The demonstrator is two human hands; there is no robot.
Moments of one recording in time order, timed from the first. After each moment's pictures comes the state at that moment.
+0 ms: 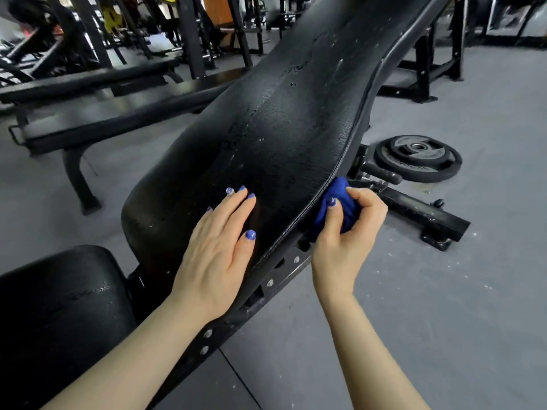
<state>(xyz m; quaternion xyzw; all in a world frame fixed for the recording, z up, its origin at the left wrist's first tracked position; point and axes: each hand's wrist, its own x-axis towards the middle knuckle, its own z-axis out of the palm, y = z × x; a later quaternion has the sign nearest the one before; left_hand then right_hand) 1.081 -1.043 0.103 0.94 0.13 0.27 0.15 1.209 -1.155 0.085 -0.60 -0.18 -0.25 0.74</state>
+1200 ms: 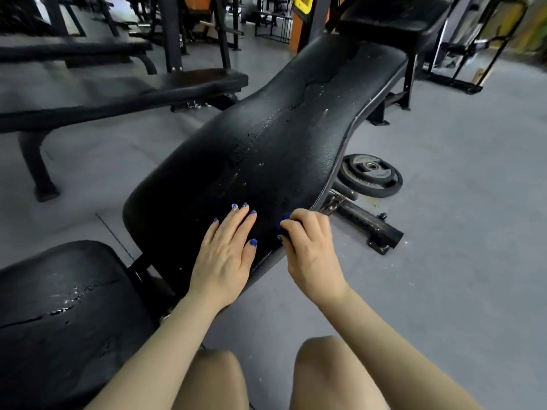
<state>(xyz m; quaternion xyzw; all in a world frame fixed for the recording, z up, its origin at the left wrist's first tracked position) 1.074 -1.044 0.109 0.95 0.15 0.24 0.13 1.179 -1.190 0.136 -0.77 -0.49 -0.29 0.29</state>
